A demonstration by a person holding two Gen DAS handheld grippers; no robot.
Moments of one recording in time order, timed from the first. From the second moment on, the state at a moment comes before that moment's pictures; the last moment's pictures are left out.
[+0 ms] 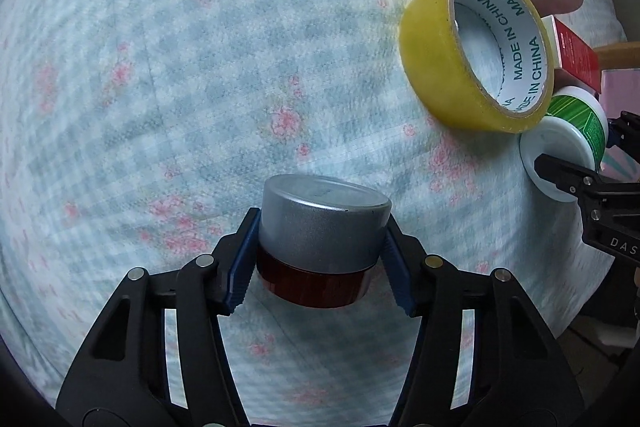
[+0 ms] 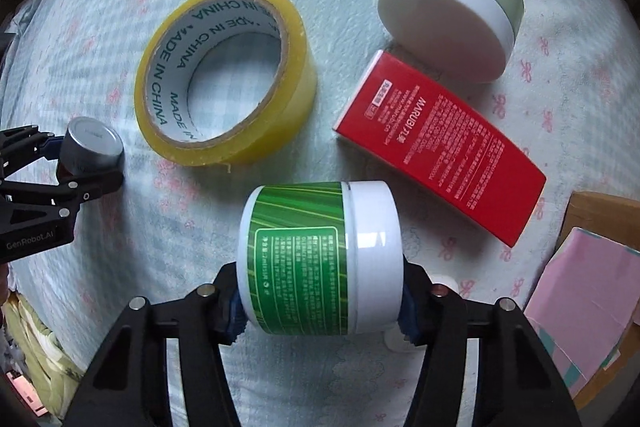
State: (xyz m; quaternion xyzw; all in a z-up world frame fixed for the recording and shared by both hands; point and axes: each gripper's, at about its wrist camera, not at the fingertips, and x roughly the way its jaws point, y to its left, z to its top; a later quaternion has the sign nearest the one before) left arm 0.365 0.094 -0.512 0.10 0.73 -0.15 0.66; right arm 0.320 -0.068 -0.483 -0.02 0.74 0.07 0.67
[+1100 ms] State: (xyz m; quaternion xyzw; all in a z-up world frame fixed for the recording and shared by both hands) left arm 0.281 0.115 -0.294 0.02 0.59 -0.18 0.78; right arm 0.232 -0.082 -0.292 0.06 0.64 0.03 0.77
